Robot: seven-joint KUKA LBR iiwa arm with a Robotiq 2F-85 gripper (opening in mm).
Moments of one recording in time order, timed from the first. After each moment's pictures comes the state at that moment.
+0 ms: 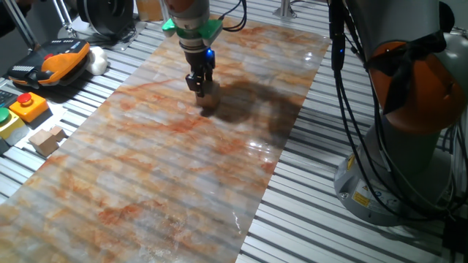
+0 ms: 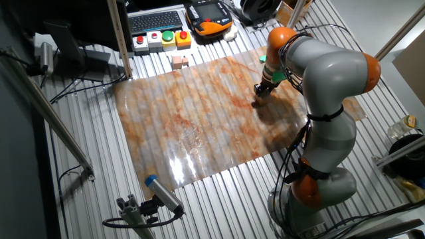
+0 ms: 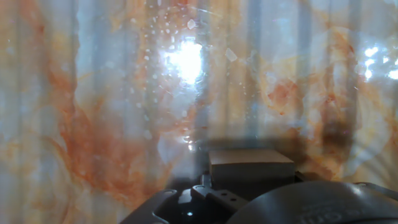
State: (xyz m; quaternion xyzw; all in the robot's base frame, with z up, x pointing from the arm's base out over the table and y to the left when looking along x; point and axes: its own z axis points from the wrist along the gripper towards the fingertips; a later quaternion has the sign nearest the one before) arm 0.551 -0.094 0.059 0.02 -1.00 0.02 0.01
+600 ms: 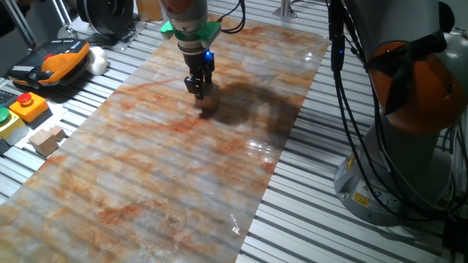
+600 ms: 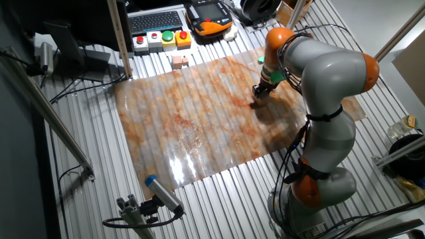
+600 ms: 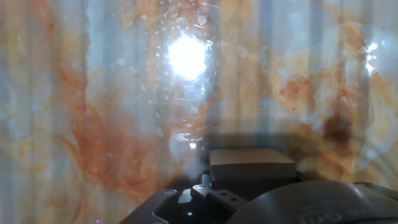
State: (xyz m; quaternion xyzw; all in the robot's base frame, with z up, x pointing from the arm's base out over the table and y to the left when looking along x) arm 0.549 -0.086 0.061 0.02 -1.00 0.02 0.02
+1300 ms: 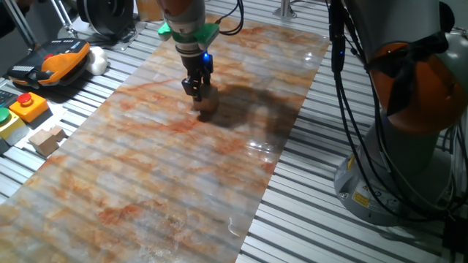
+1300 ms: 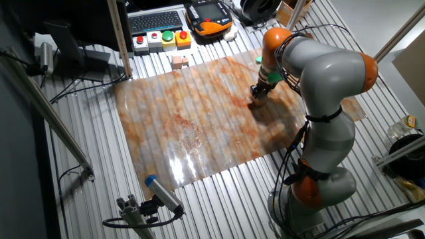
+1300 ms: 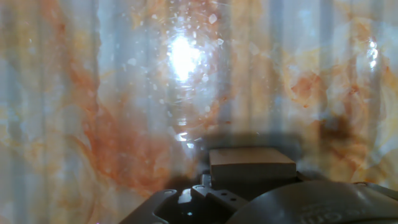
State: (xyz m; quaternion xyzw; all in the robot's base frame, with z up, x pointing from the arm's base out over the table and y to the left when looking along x) arm 0.547 -0.075 0.060 0.01 -1.00 0.02 0.02
